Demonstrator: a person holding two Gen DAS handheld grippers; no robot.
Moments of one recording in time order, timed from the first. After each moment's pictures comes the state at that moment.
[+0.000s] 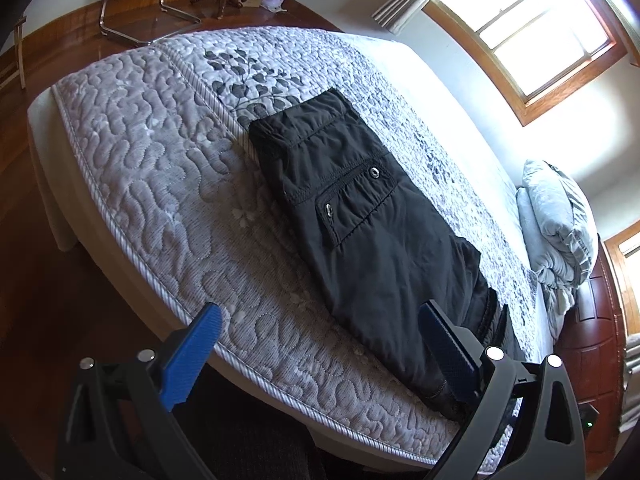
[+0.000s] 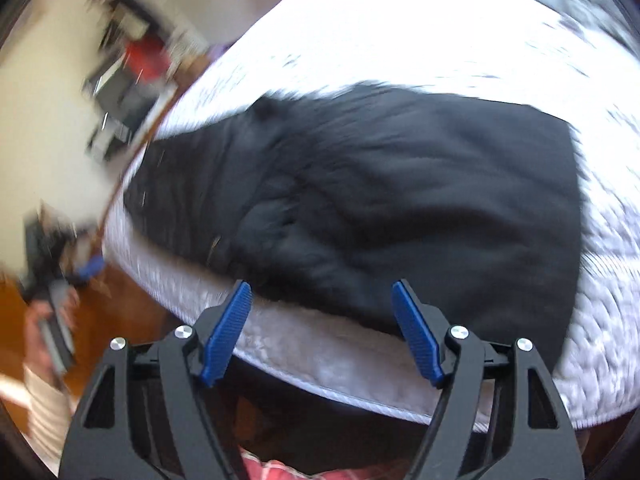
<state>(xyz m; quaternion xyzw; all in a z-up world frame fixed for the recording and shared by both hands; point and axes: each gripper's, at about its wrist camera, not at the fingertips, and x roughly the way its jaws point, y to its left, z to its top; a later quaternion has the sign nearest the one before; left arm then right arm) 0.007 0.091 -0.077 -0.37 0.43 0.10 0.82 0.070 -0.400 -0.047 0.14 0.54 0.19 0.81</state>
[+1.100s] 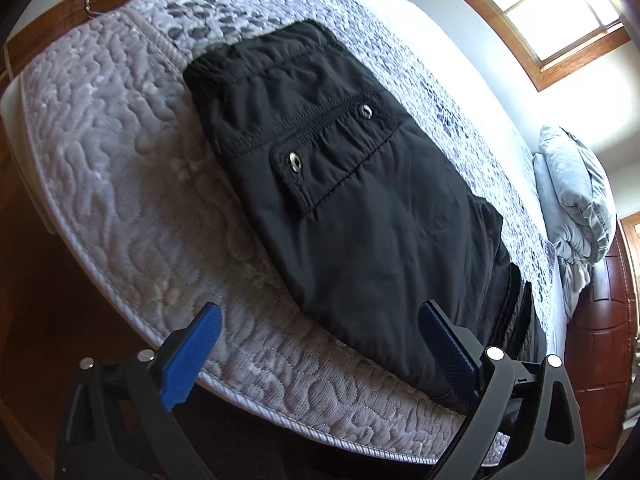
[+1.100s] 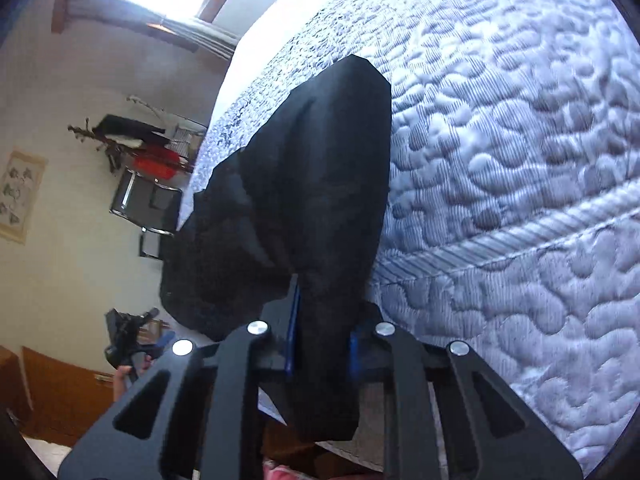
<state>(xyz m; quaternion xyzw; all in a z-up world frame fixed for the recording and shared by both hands) 0.054 0.048 -0.114 -0.35 0.50 0.09 0.78 0.123 -0.560 -0.124 0.32 0.54 0.22 0.75</state>
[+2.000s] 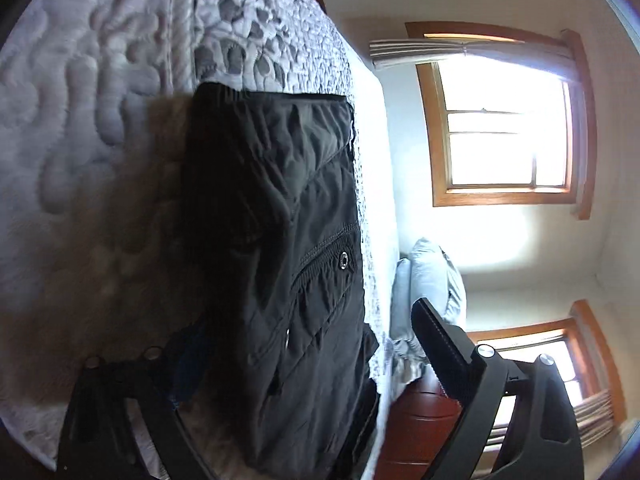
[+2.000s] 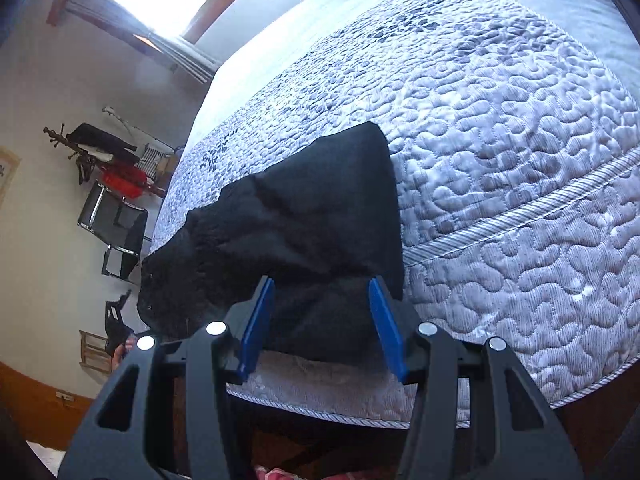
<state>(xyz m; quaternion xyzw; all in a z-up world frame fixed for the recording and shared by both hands) 0.088 0.159 -0.176 -0.64 0.29 -0.05 0.71 0.084 -0.551 -0.062 0.27 0.51 0.14 0.80</state>
